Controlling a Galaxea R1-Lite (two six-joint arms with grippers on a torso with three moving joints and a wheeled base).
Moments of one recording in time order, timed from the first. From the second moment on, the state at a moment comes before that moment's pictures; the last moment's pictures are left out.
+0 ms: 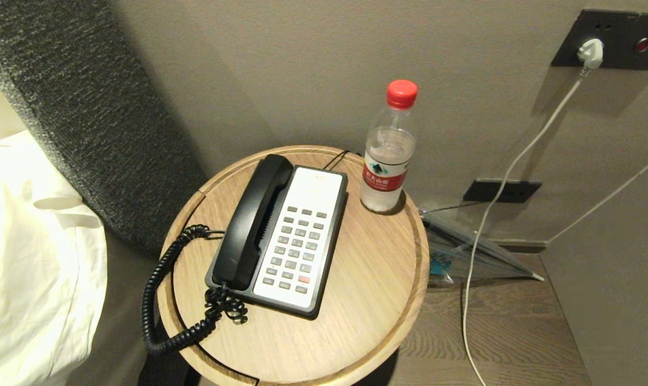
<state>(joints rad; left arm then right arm) -0.01 0.00 0.00 0.01 -0.02 0.10 0.00 0.02 0.00 0.00 0.01 -0.04</state>
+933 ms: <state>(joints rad) -0.01 0.00 0.00 0.01 0.00 0.04 0.00 0.02 0.00 0.00 0.01 -0.04</state>
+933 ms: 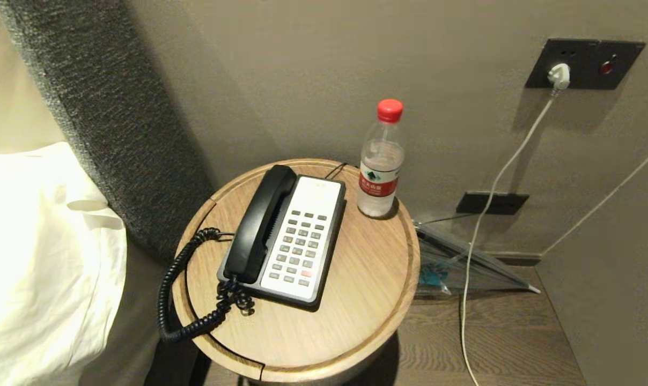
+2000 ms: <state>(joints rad) 0.00 0.00 0.00 0.00 0.00 0.03 0.00 0.02 0.00 0.00 0.01 -0.04</state>
